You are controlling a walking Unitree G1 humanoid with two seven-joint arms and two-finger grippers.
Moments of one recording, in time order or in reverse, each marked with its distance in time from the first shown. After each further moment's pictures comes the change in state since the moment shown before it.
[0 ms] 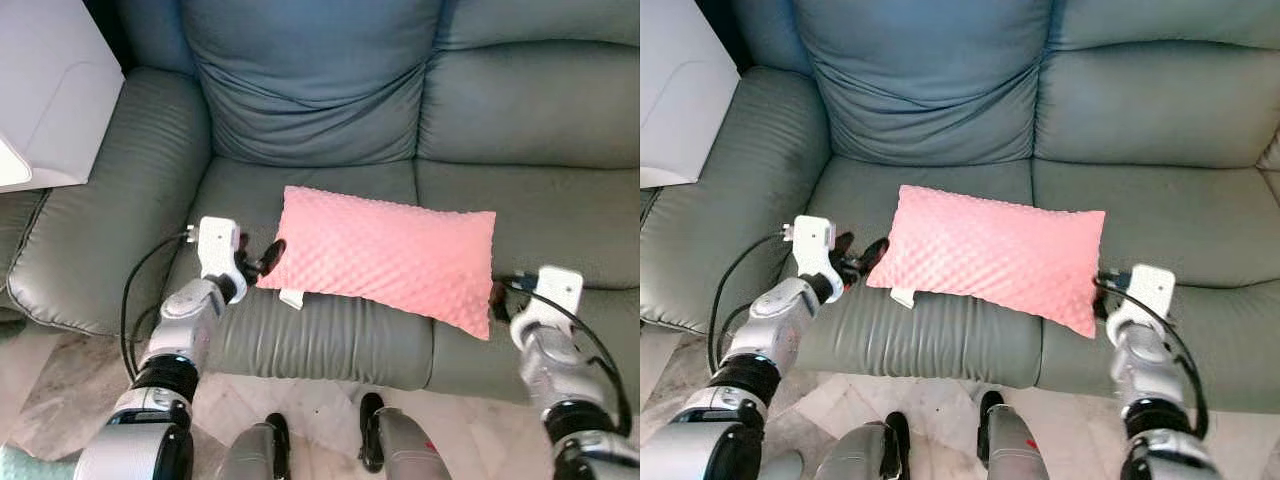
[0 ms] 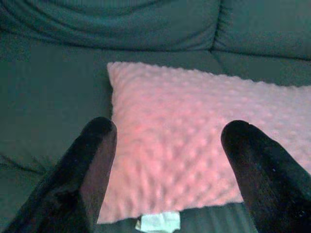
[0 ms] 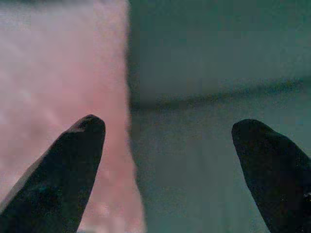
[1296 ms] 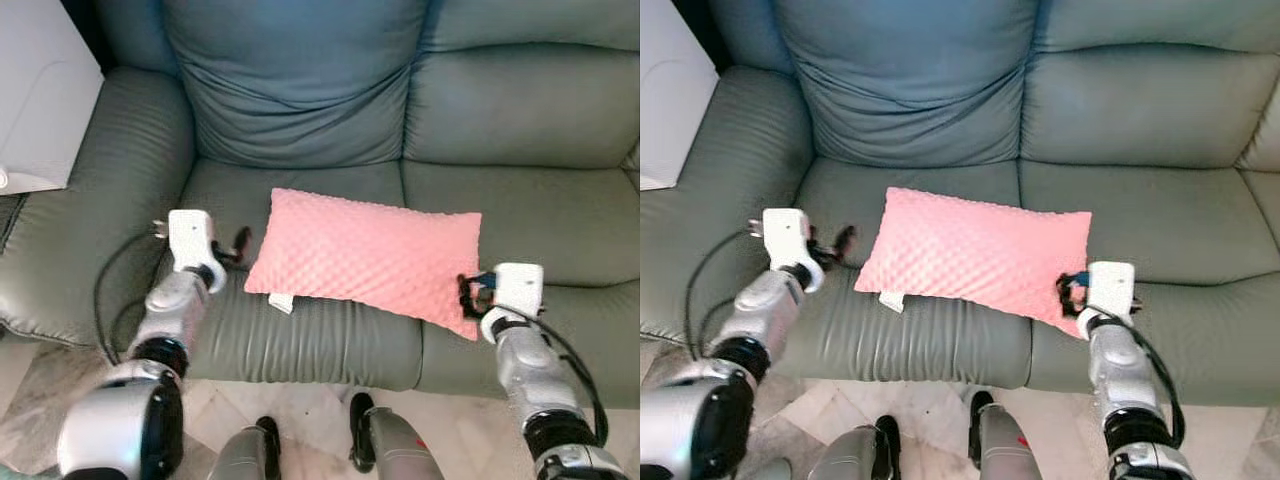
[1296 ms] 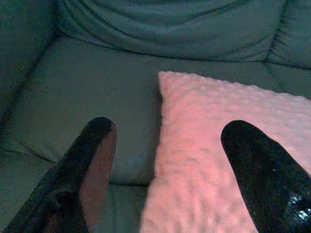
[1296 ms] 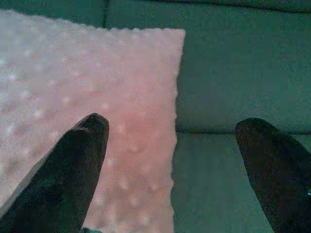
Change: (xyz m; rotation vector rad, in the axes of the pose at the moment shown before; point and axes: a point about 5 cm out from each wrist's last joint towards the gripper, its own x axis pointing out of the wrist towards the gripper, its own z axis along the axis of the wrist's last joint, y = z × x) left arm 0.000 0.026 0.001 -0.011 -0.010 0.208; right arm -0.009 0.028 -0.006 -0.110 -0.050 0.140
